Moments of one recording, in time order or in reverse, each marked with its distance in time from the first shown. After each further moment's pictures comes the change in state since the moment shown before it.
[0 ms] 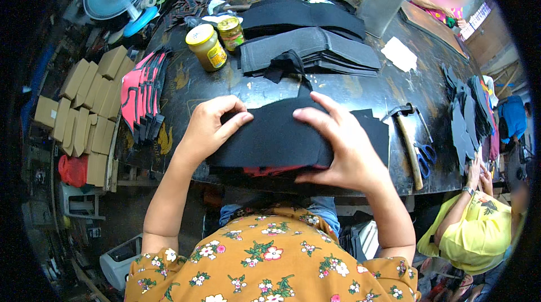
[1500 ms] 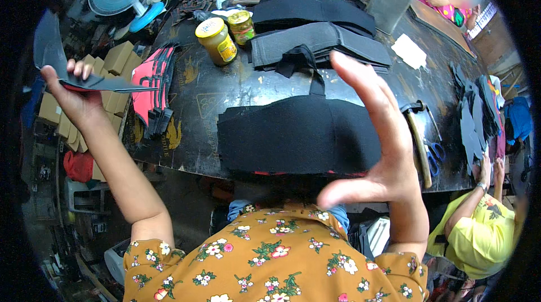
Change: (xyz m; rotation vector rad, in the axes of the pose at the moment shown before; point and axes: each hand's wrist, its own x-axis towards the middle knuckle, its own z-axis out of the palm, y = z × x) left_hand -0.008 -0.019 -0.199 -0.904 1.117 0.205; right_hand 0.002 -0.017 -0.026 0.140 0.331 -0.435
